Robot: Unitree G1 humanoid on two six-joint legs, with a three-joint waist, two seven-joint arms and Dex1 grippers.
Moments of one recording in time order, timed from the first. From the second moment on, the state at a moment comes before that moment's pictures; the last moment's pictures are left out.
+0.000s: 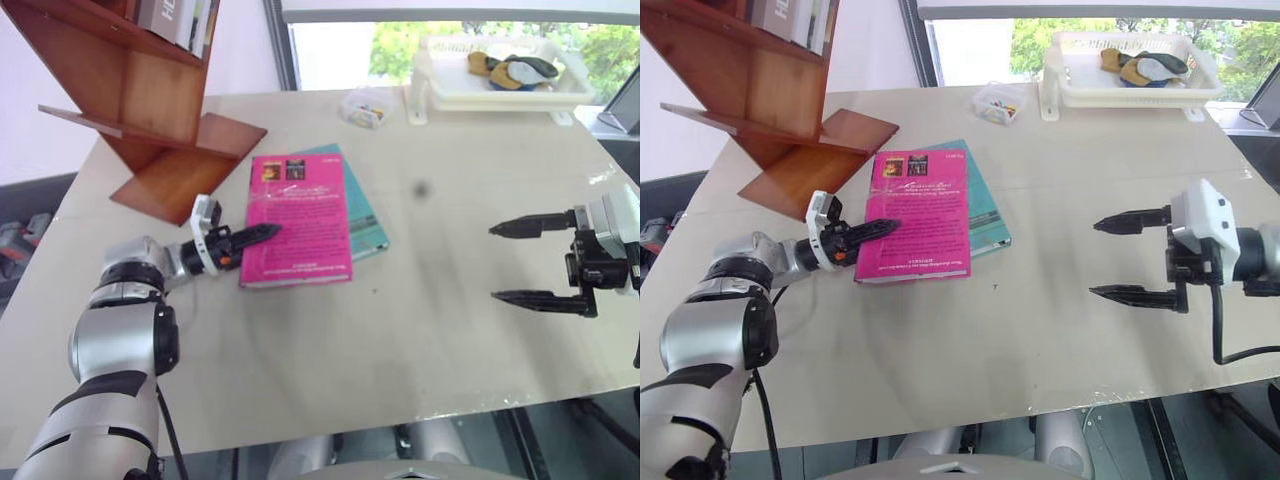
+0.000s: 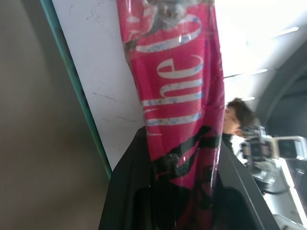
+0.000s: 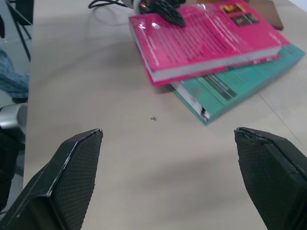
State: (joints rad) left arm -0.96 0.68 0.15 1.23 -0.39 0.98 -1.57; right arm -0.21 -1.03 -0.30 -0.36 0.66 0.48 1.33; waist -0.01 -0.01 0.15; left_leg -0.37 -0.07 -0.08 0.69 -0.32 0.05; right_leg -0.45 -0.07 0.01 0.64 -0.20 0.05
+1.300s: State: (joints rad) left arm -0.33 0.66 0.34 0.29 -0.89 1.39 -1.17; right arm -0.19 -1.02 -0.29 -0.26 0.62 0.39 1.32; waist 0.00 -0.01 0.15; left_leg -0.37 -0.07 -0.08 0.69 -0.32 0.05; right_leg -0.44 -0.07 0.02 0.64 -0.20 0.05
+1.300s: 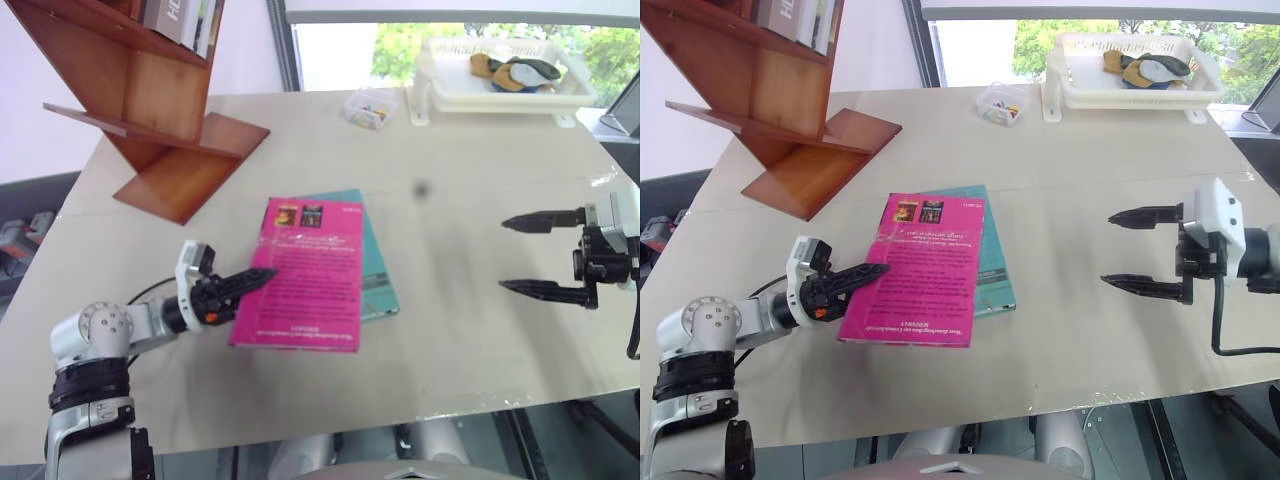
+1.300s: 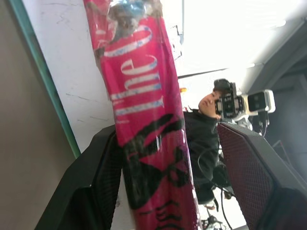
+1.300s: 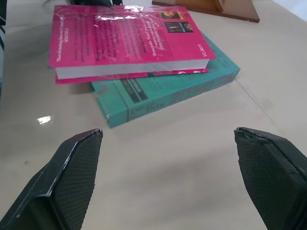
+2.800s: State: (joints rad) left arm -0.36 0.73 0.21 0.30 -0.90 1.27 -1.20; right arm -0.17 -1.02 -0.29 -0.24 0.59 0.36 1.32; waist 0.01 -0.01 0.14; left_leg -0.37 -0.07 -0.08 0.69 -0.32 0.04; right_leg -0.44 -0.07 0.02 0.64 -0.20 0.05
